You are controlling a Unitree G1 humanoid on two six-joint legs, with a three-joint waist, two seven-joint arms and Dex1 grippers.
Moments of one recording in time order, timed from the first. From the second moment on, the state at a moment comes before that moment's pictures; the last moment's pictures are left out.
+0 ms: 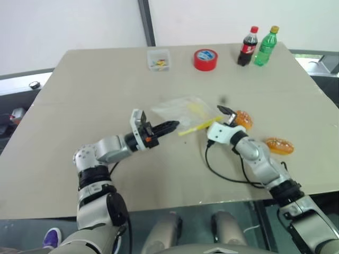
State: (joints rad) left arm -0.60 0.28 0.58 0.49 -1.65 1.56 0.07; right arm -0.50 -0.37 0.38 0.28 -0.48 -0.10 0.17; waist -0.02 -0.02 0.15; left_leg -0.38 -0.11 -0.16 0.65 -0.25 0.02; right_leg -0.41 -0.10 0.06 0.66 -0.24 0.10
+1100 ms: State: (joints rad) left arm -0.51 0.79 -0.30 -0.53 -0.31 0.51 -0.46; right arm -0.87 -0.42 0.30 0.36 -0.41 0.18 0.50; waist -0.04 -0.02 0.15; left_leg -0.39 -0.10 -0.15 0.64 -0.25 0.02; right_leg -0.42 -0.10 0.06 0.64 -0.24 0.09
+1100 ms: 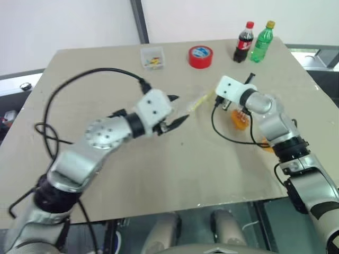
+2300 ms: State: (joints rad) left arm -0.58 0.55 -0.34 -0.28 0.08 0.51 -0.53; right arm -0.73 -0.42 0.28 0.13 -0.39 0.36 0.56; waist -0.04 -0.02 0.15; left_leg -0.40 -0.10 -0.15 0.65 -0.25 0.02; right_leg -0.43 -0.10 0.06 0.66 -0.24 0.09
